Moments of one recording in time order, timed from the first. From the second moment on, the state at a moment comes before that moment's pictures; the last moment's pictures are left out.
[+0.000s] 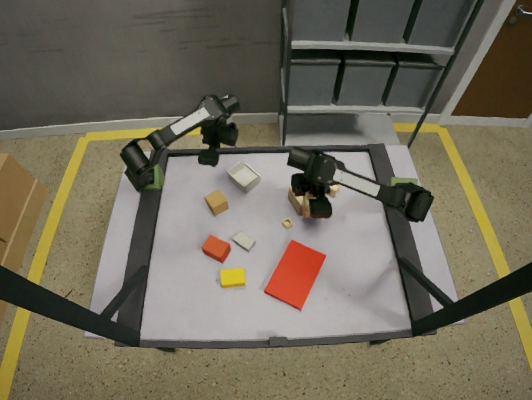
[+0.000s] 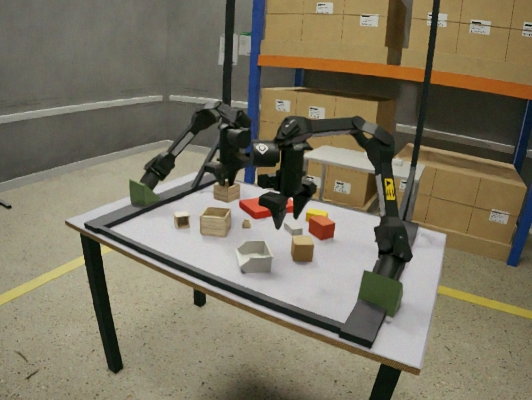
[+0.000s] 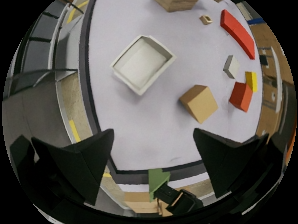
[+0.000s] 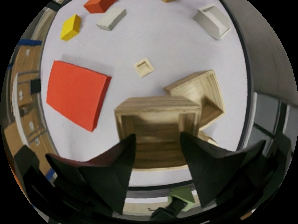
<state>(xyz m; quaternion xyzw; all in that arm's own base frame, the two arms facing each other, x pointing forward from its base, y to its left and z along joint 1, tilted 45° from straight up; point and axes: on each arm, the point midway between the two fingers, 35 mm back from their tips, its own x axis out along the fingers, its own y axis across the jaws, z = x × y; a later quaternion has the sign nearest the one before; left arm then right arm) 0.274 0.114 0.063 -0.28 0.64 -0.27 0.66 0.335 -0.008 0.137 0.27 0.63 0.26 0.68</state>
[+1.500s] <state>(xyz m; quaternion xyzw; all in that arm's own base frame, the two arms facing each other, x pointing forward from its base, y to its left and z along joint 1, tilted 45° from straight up) 0.310 0.081 0.077 -0.15 0.66 -0.04 0.74 0.354 -0.080 0.094 0.27 0.63 0.28 0.67</state>
